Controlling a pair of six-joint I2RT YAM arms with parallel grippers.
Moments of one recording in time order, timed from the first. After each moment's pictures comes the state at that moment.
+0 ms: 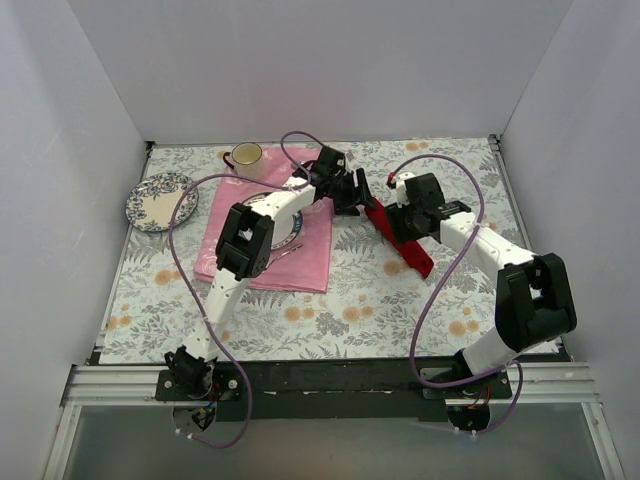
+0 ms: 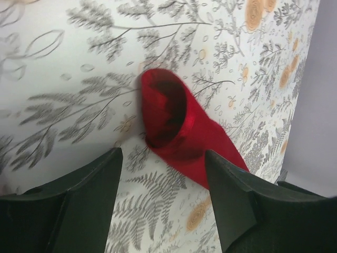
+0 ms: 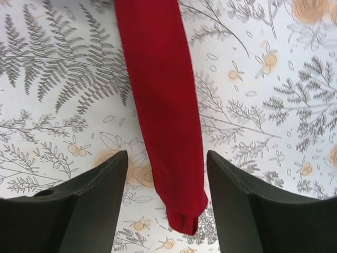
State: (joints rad) left arm -0.57 2.55 2.18 -0.41 0.47 -0.71; right arm 0.36 1.55 1.06 -0.45 0.05 -0.09
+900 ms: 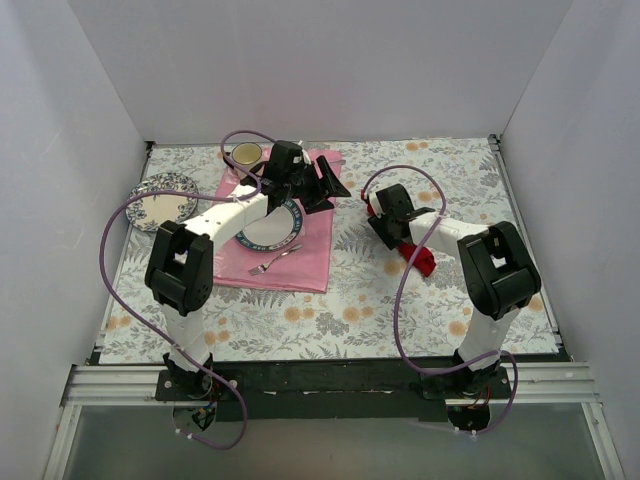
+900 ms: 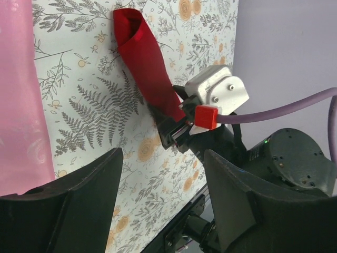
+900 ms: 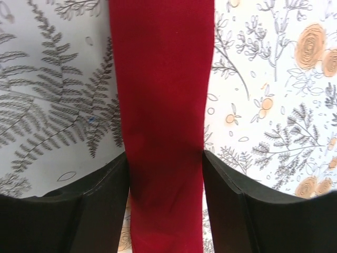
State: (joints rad) left arm -0.50 1.89 1.51 -0.23 0.41 -0.91; right arm 0.47 1.79 1.07 -0.24 0.27 -0.30
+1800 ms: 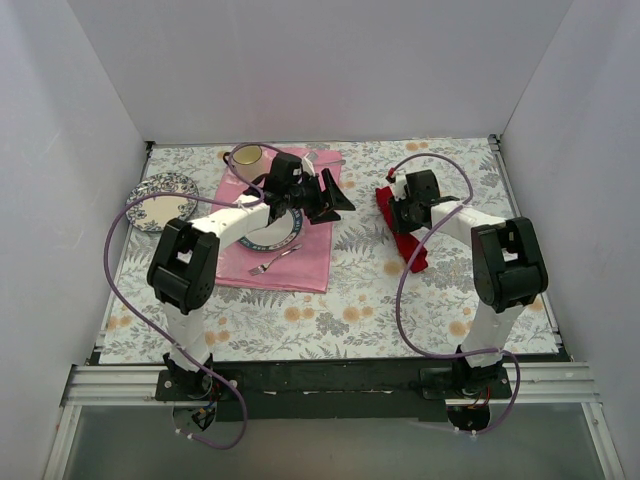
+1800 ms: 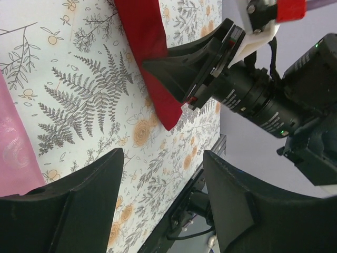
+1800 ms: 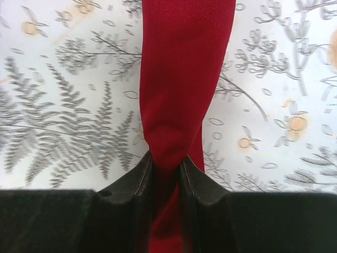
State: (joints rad) left arm -0.50 1.90 1.38 -0.05 0.57 -0.89; right arm 0.30 1.83 1.13 -0.22 -0.06 -0.12
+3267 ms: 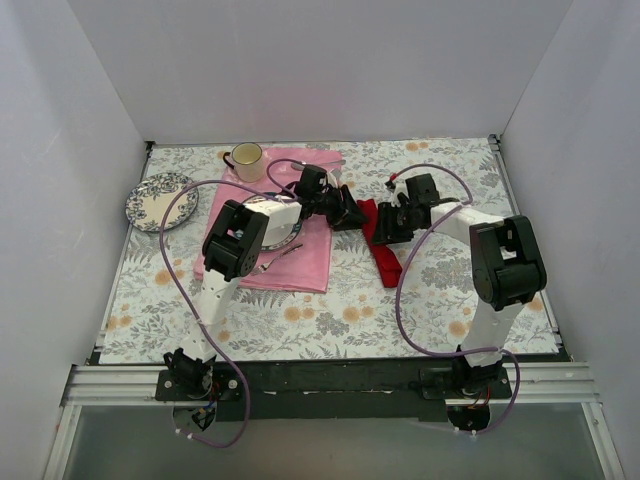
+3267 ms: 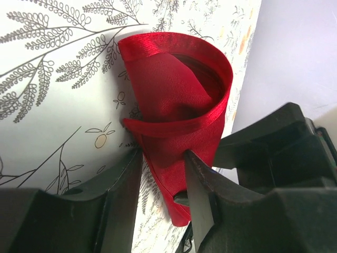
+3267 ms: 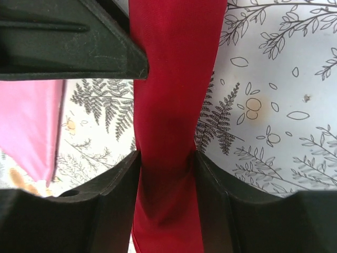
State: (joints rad) left arm -0.52 2.42 1.72 0.05 0.71 -0.95; right arm 0.27 1.85 1.10 -0.26 -0.48 0.18
